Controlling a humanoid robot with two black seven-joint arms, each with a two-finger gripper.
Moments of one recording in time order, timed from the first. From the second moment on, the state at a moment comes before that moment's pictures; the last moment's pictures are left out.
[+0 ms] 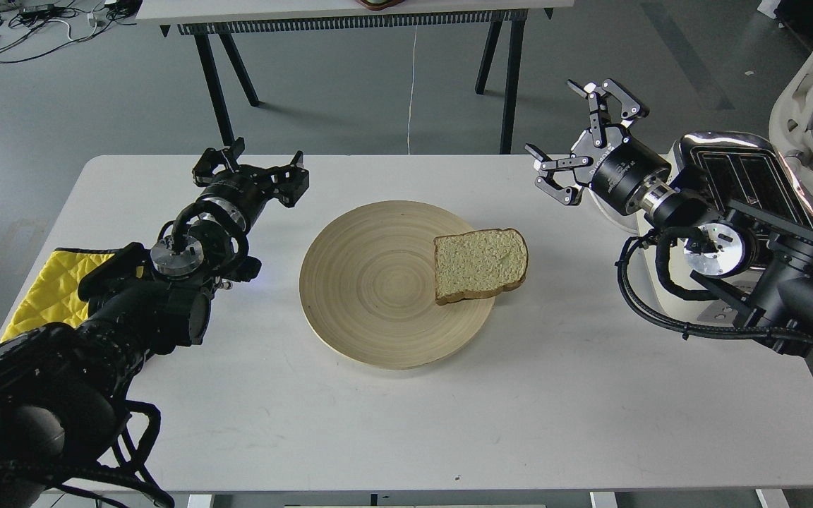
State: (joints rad) left arm -0.90 -0.02 -0.63 -0.17 -1.03 -0.44 0.15; right arm 0.96 -0.40 0.20 0.77 0.35 0.49 0.27
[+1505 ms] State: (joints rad) left arm -0.90 -0.02 -0.63 -0.17 -1.03 -0.44 0.16; right arm 1.17 -0.50 -0.20 1.09 -0.20 -0.27 0.23
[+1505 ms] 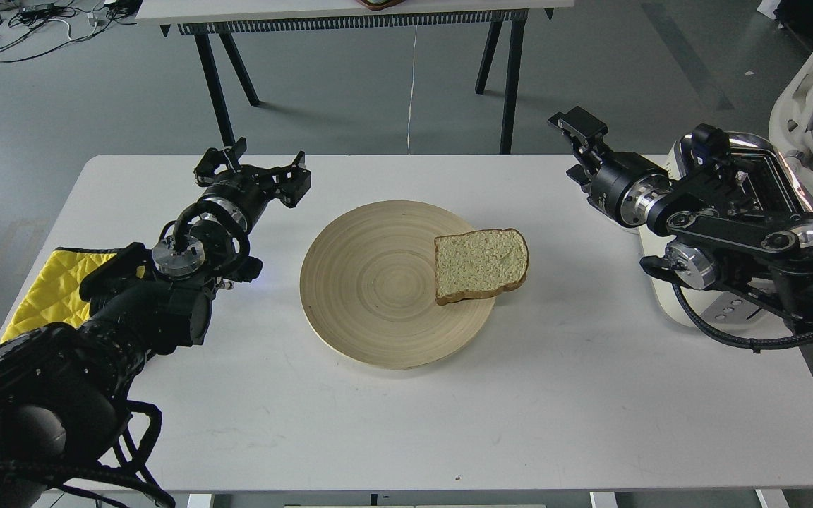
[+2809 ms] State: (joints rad) left arm -0.90 -0.02 -0.63 -0.17 -1.03 -0.44 0.16; right arm 1.03 -0.37 -0.32 1.10 -0.23 -0.38 0.22
